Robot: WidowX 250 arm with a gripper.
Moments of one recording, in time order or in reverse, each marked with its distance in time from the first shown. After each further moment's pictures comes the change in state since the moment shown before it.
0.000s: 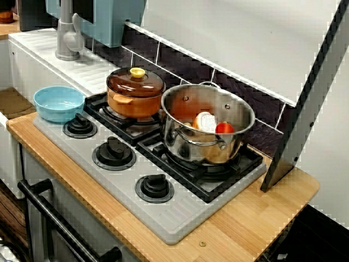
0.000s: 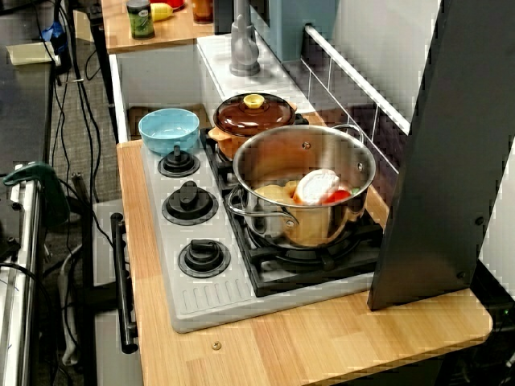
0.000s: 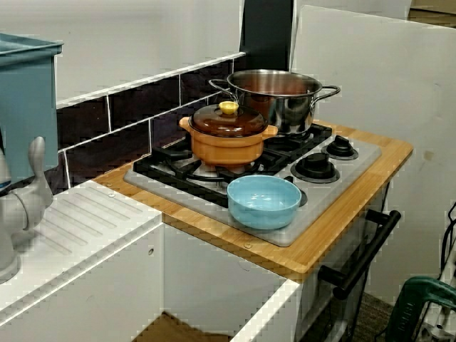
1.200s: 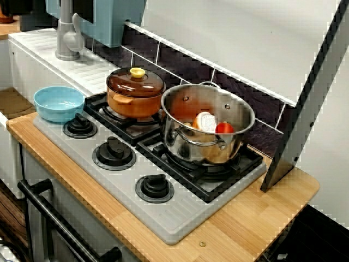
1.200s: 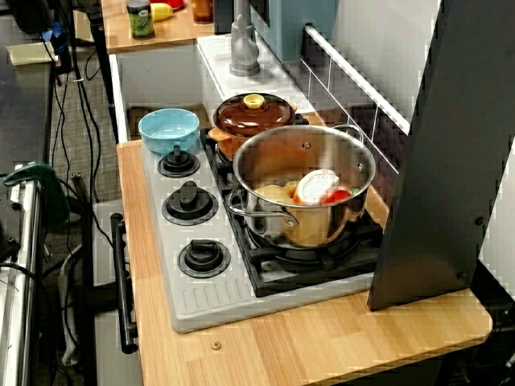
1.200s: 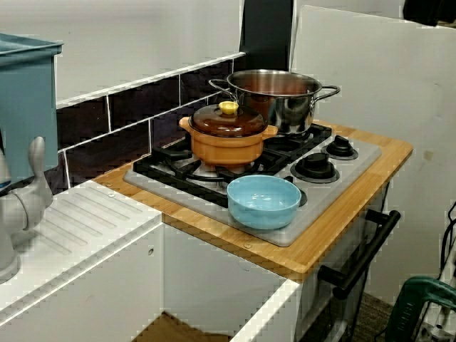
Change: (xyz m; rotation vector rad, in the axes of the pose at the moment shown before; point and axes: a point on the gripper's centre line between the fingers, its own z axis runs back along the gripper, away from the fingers) arm 0.040 0.036 -0.022 0.078 -0.011 -0.144
